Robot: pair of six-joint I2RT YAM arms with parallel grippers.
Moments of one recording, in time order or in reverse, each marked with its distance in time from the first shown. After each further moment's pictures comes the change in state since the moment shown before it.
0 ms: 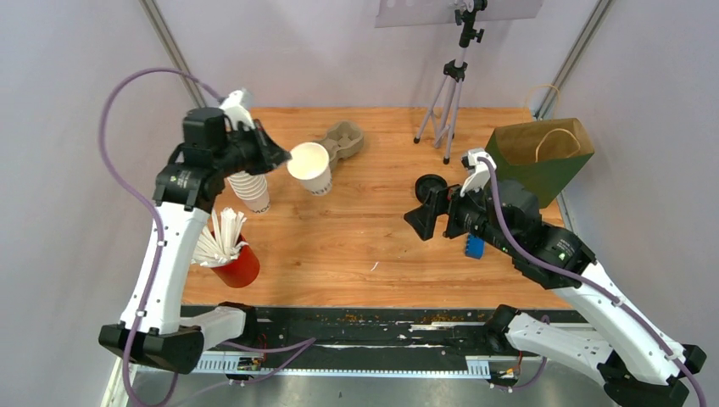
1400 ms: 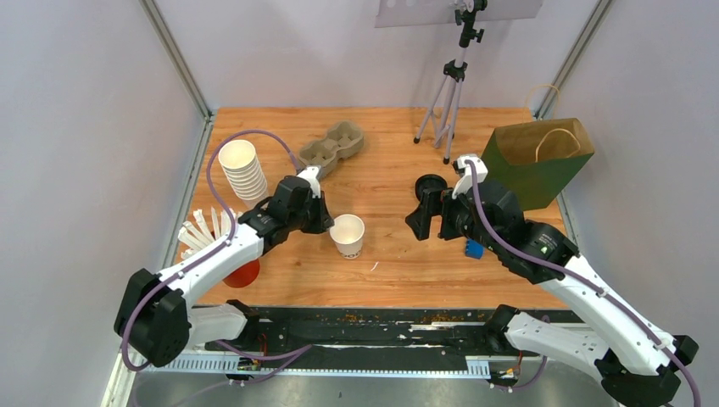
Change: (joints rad) left arm -0.474 0.048 -0.700 0.485 -0.291 -0.046; right arm 0.000 0.044 -0.026 -0.050 0.100 0.029
